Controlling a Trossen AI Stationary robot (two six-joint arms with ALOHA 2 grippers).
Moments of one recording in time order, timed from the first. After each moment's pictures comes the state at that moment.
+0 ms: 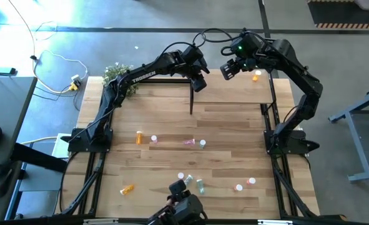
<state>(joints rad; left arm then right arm) 0.60 2.20 2.24 -0.87 -0.04 0.13 -0.49 1.63 2.18 -1.49 0.34 0.36</state>
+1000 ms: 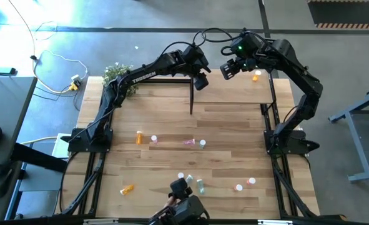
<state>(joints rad) 0.59 2.20 2.24 -0.79 -0.09 0.15 -0.49 1.63 2.18 -1.49 0.34 0.37</state>
